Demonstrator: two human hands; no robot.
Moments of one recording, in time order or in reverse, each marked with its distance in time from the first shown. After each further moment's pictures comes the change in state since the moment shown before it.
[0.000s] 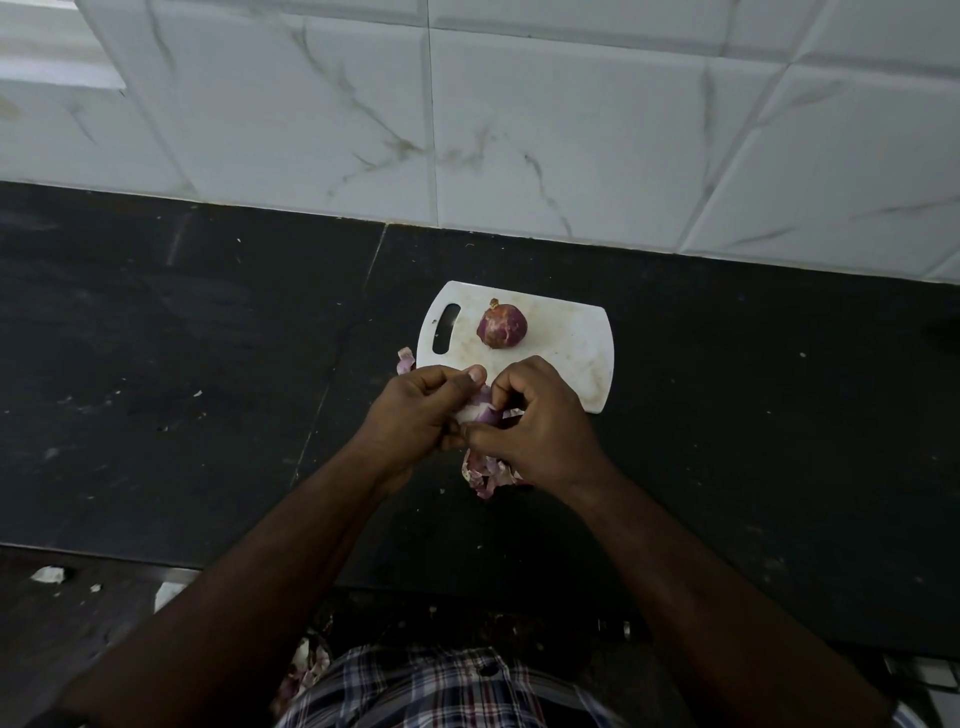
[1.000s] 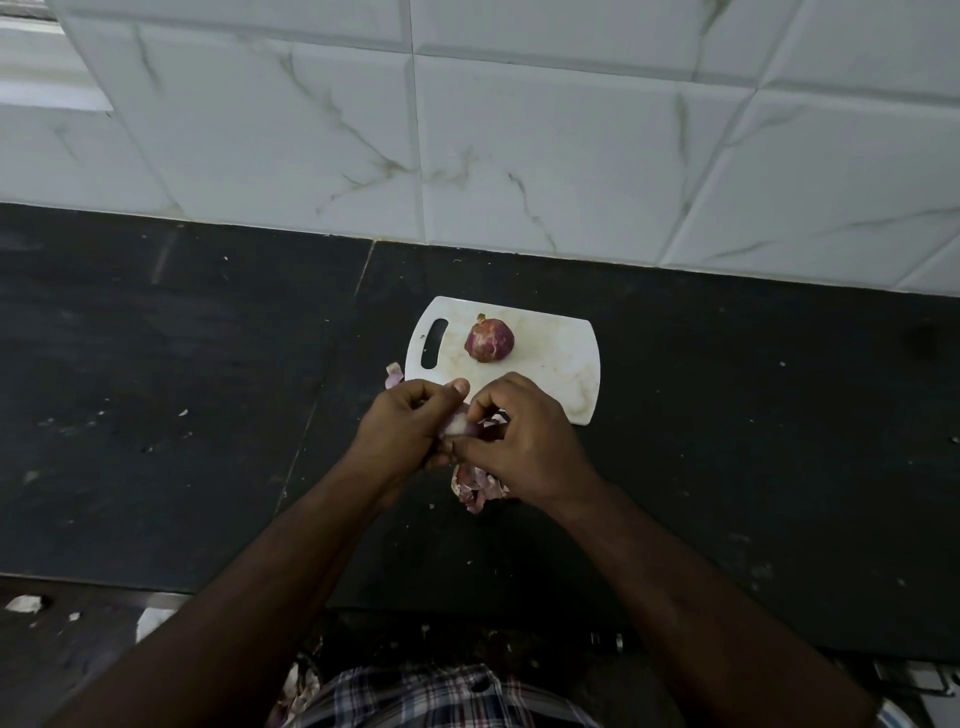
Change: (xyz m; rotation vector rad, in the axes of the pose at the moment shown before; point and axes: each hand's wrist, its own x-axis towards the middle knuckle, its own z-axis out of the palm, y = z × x) left_hand -0.002 0.003 0.007 0.142 0.145 0.013; right_hand 0.002 0.000 0.000 -0.019 -0.021 -0.041
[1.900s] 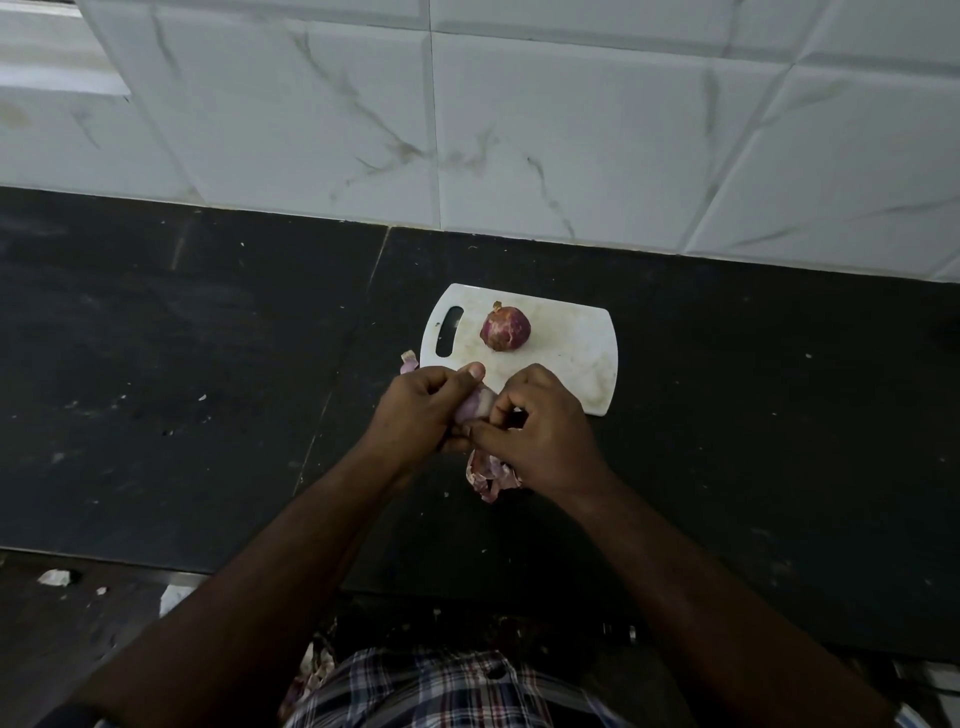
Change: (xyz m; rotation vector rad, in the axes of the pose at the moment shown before) left_hand 0.007 -0.001 -0.003 0.058 -0.003 0.020; right_hand -0.002 0.006 0.008 -0.009 0.059 0.047
